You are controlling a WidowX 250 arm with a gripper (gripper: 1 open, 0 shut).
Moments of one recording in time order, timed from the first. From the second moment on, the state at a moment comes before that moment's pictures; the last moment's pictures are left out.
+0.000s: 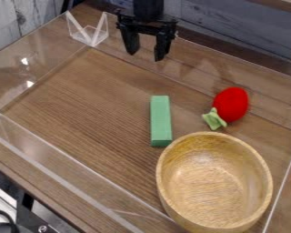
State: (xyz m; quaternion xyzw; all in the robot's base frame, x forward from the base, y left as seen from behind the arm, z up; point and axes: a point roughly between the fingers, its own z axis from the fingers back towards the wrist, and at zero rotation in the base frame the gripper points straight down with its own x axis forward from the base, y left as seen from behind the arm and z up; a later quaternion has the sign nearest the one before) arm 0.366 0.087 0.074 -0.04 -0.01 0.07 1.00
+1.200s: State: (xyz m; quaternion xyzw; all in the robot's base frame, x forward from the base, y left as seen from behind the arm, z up) arm 0.367 0.081 0.065 -0.04 -0.04 0.05 1.00
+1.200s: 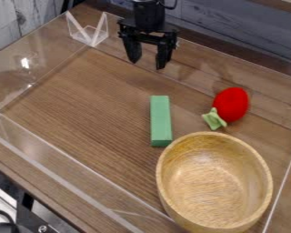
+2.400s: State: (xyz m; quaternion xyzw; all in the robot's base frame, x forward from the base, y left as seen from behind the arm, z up) arm 0.367 0.113 0.059 -0.03 -0.08 0.03 1.00
